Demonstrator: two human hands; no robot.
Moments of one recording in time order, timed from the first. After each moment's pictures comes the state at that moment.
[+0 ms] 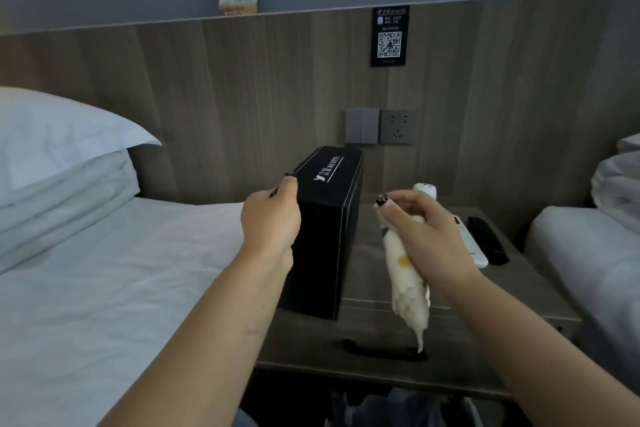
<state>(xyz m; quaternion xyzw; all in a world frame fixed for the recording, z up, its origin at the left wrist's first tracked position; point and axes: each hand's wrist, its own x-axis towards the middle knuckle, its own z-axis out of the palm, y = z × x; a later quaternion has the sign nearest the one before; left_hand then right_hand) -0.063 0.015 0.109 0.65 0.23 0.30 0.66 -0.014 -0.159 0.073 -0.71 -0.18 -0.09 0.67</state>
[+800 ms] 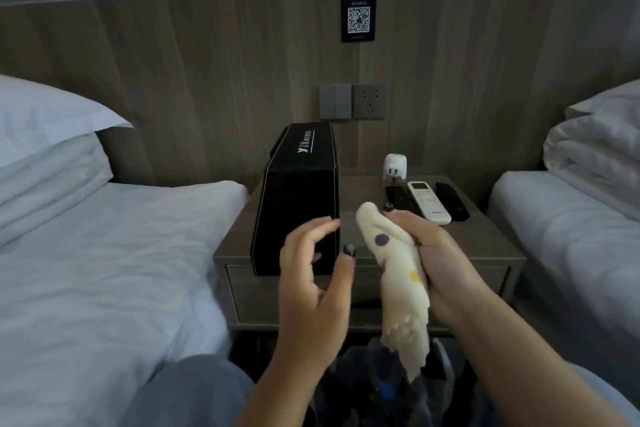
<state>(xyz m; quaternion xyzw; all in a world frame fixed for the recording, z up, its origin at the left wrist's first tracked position) -0.149 -0.058 0.007 0.74 -0.06 0.39 0.55 -0.095 -0.196 0.051 -0.53 -0.11 0.18 0.82</state>
